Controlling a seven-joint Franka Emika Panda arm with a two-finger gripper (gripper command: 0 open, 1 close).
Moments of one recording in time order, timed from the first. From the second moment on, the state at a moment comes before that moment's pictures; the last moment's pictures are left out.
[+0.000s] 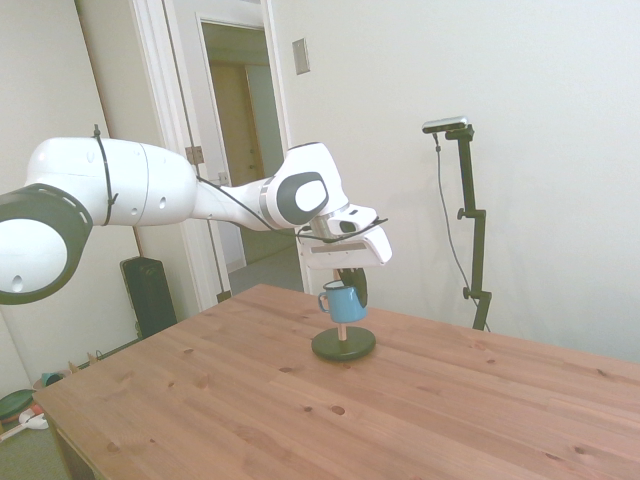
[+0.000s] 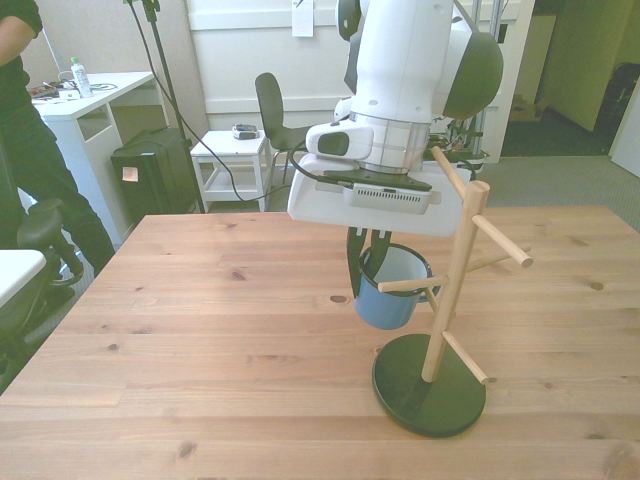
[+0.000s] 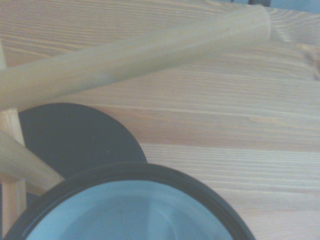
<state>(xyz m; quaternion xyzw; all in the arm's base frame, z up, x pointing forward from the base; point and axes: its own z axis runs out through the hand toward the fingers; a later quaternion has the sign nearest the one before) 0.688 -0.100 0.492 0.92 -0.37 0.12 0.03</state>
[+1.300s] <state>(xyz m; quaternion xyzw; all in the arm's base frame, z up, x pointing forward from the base) 0.692 -0.123 0.475 0.93 -0.34 0.11 -0.02</state>
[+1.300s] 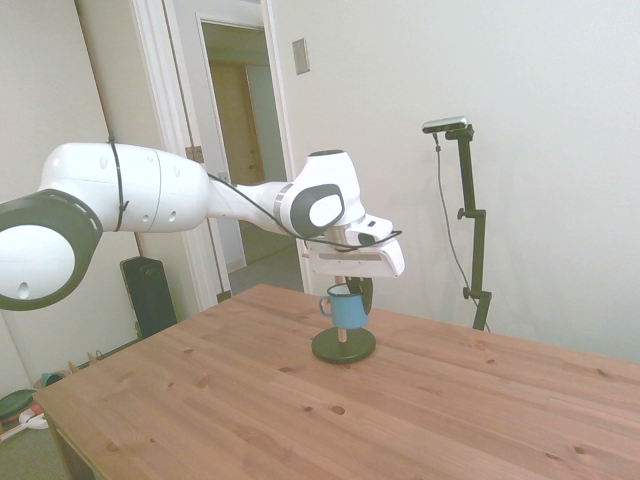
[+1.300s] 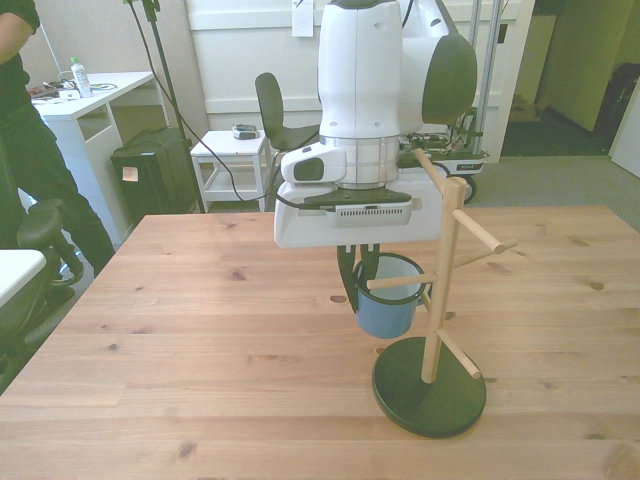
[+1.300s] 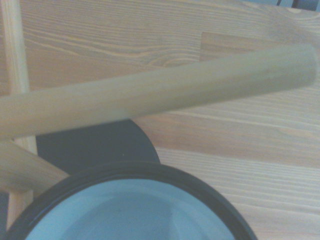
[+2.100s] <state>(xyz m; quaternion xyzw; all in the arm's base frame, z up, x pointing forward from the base) 0.688 -0.119 0.465 0.93 -0.35 0.13 -0.01</state>
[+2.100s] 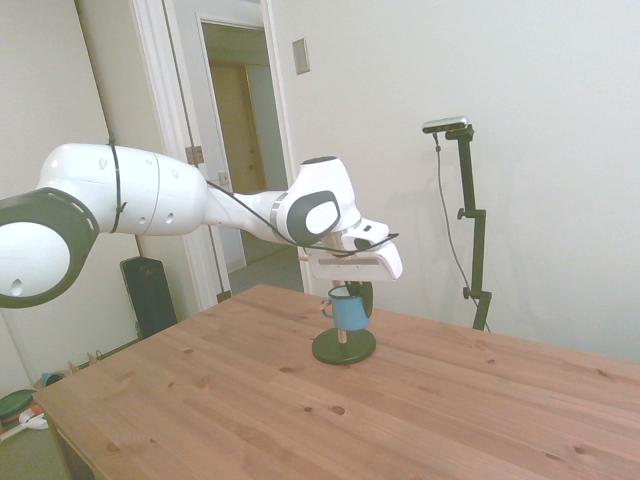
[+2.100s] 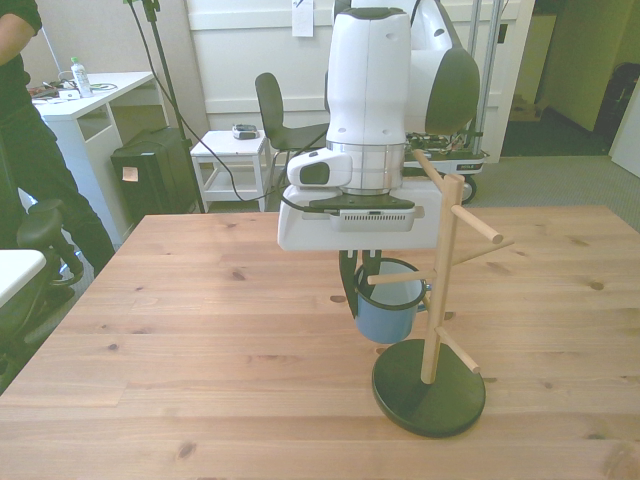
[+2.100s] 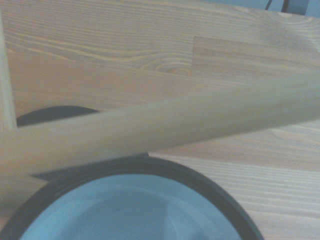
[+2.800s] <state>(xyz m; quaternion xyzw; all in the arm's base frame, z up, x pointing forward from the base) 0.671 -0.118 0.469 0.93 -0.34 0.14 0.00</state>
